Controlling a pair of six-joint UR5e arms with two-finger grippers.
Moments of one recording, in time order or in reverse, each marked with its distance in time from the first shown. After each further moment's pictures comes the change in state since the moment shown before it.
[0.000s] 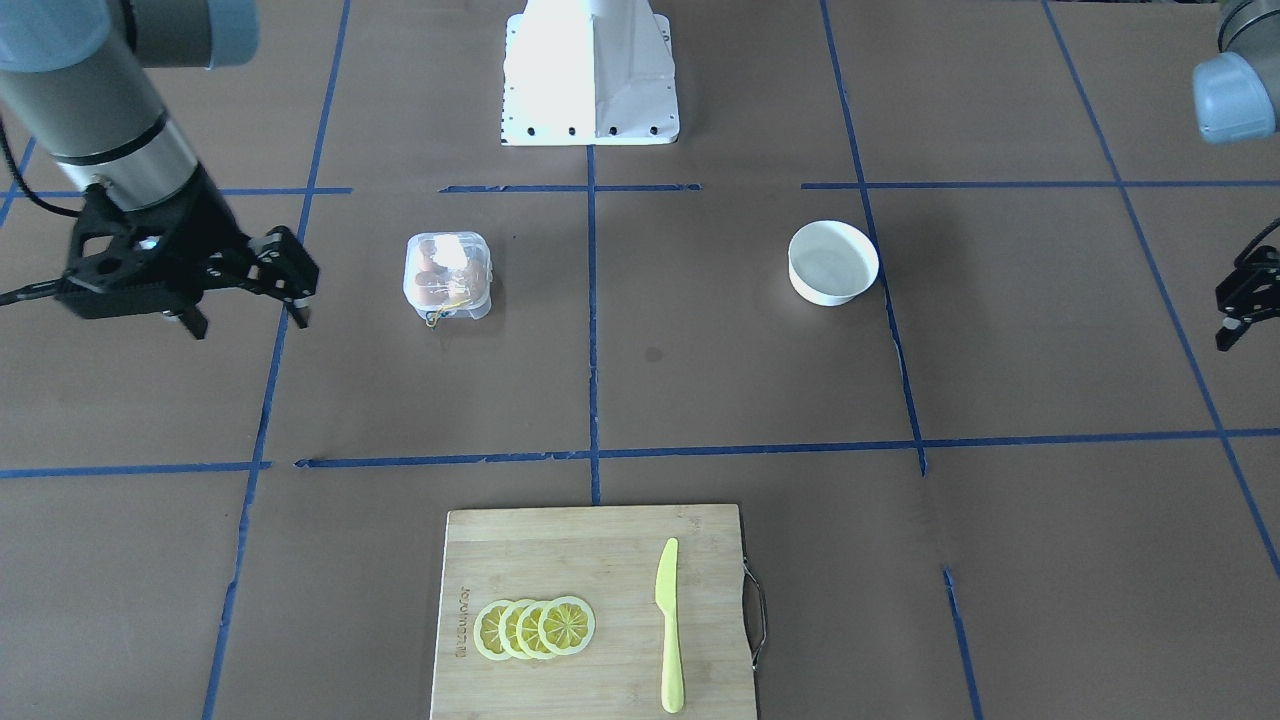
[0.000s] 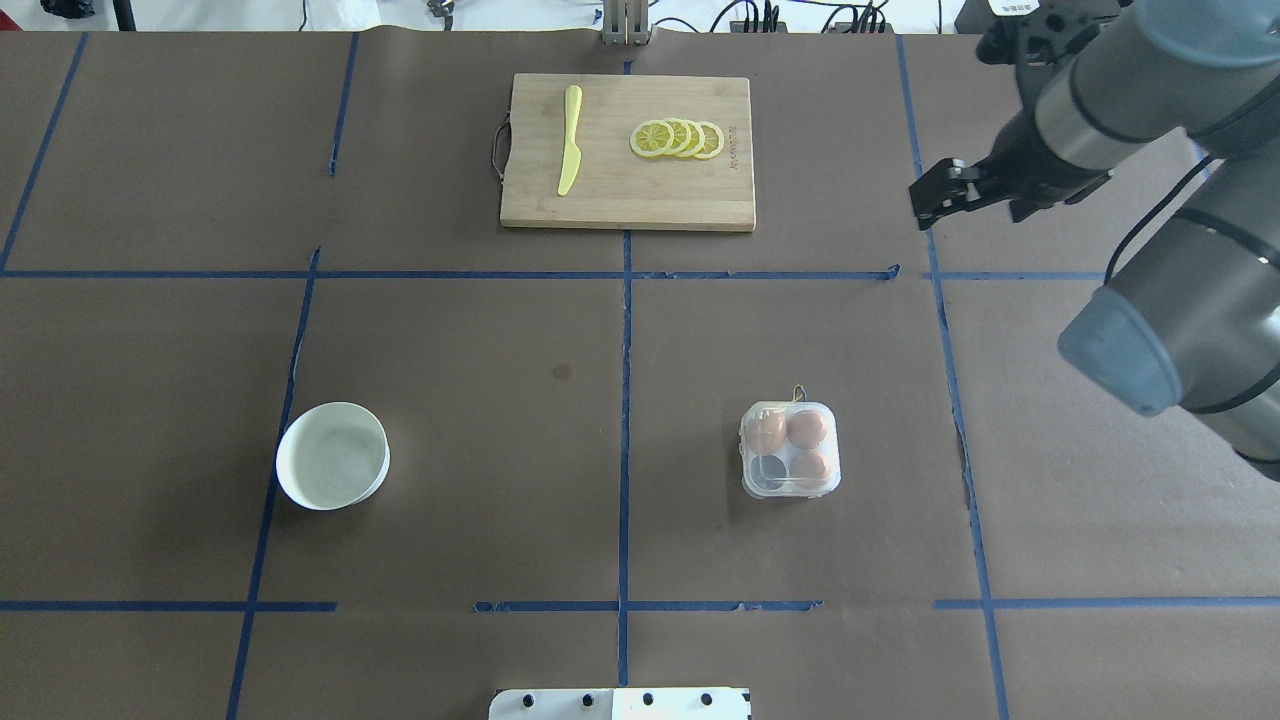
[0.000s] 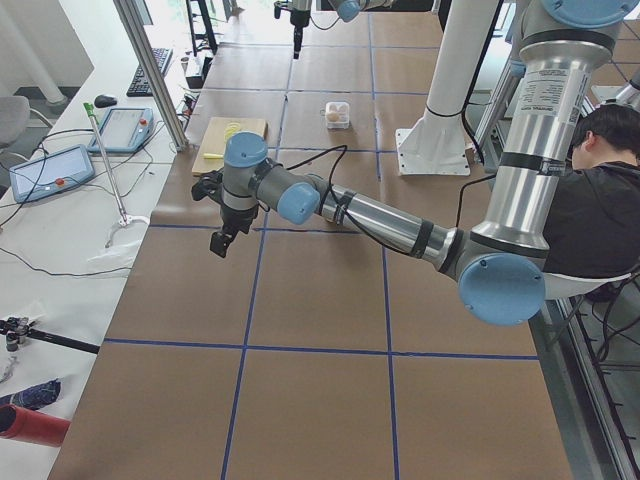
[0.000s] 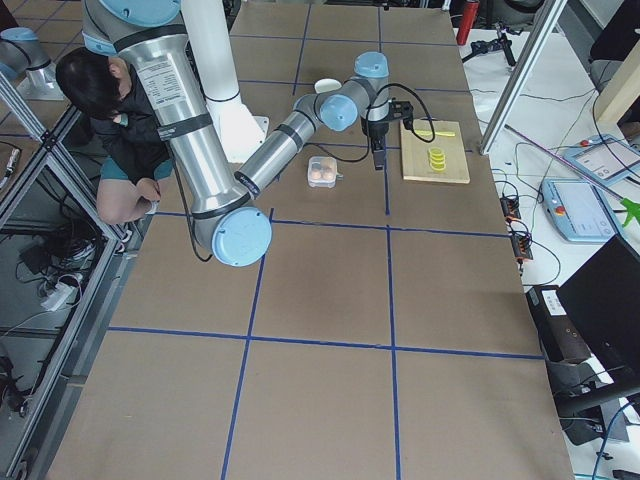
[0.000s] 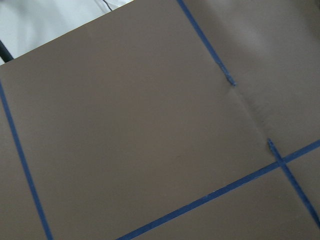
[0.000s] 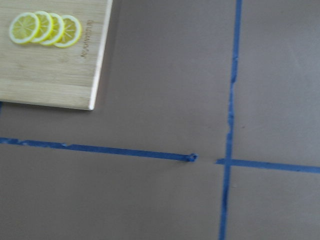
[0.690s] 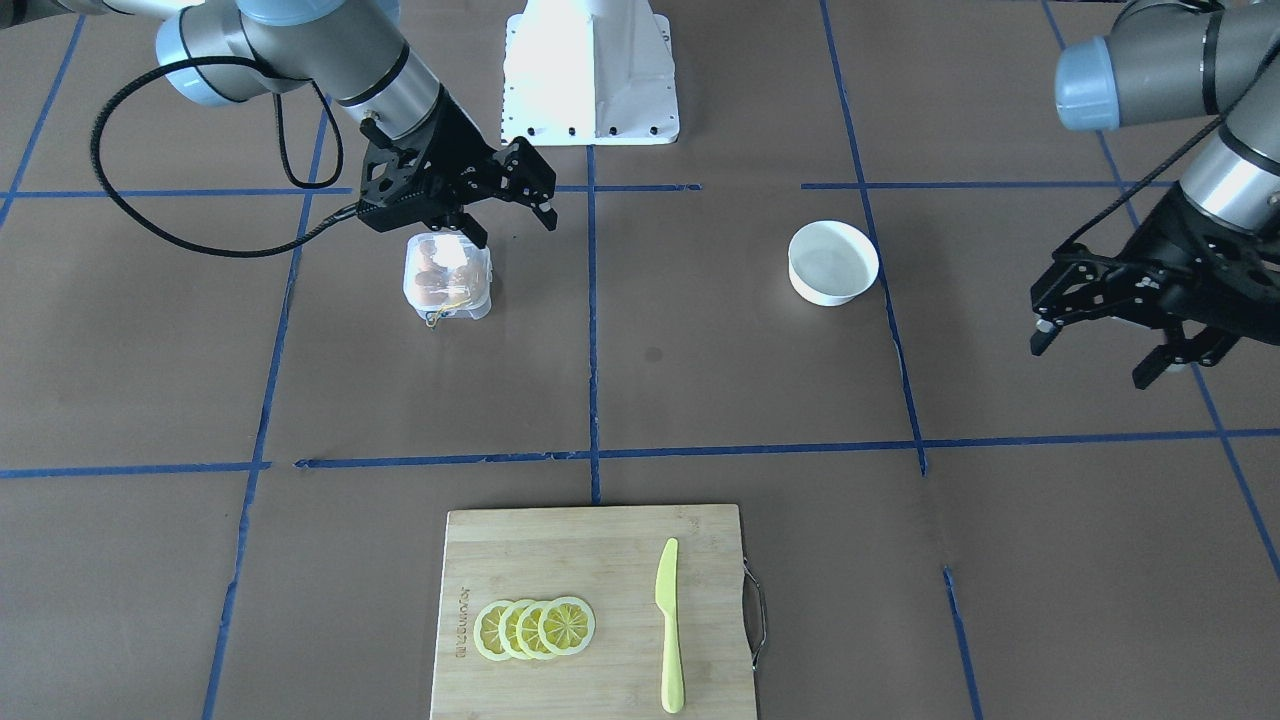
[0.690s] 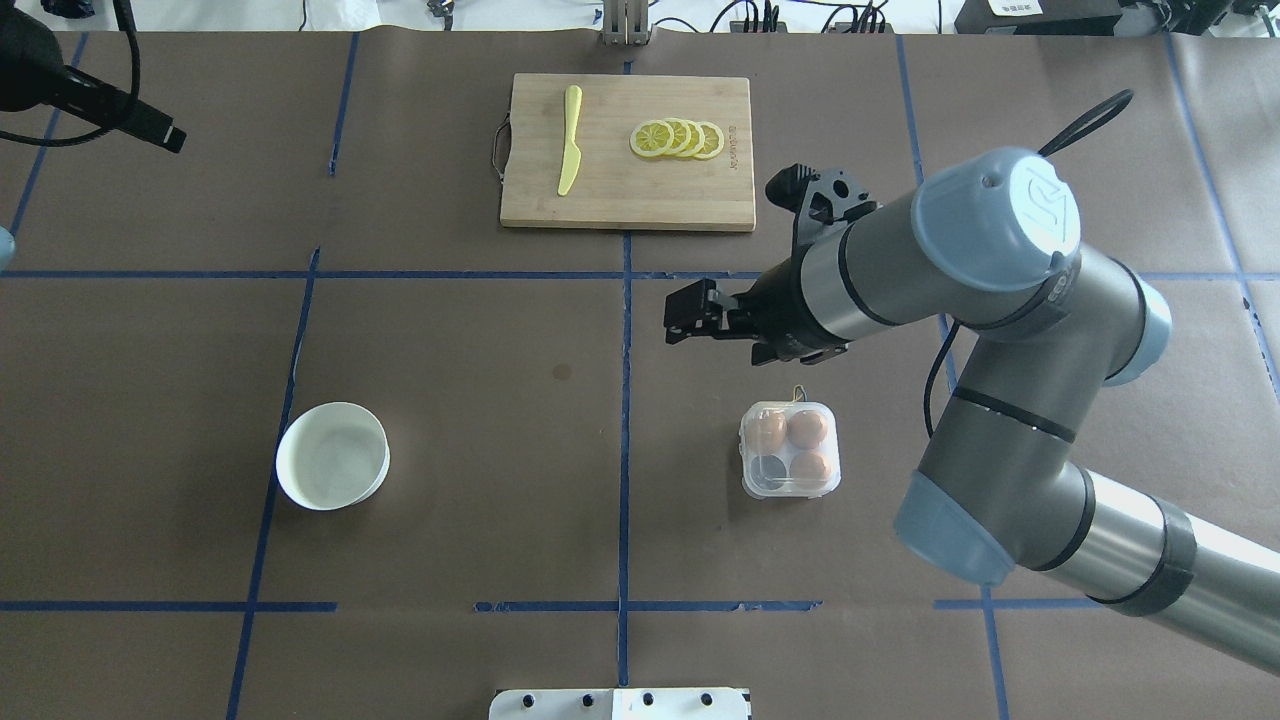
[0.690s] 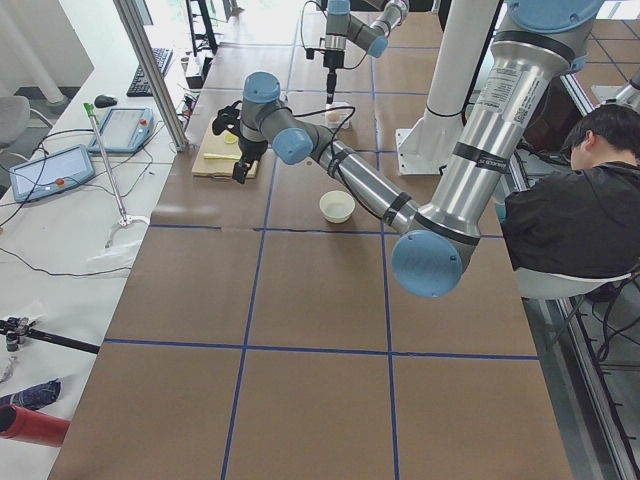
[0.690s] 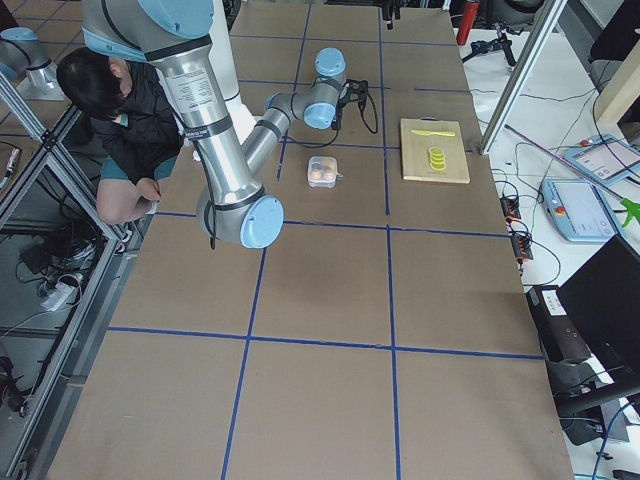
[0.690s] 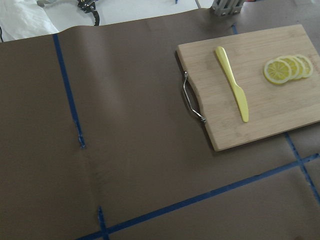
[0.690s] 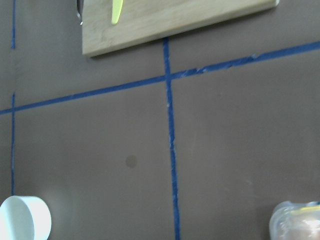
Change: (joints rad) left arm 0.188 -0.133 -0.078 -0.004 0.001 -0.327; right arm -0.345 0.118 -0.021 0.397 -0.055 0.718
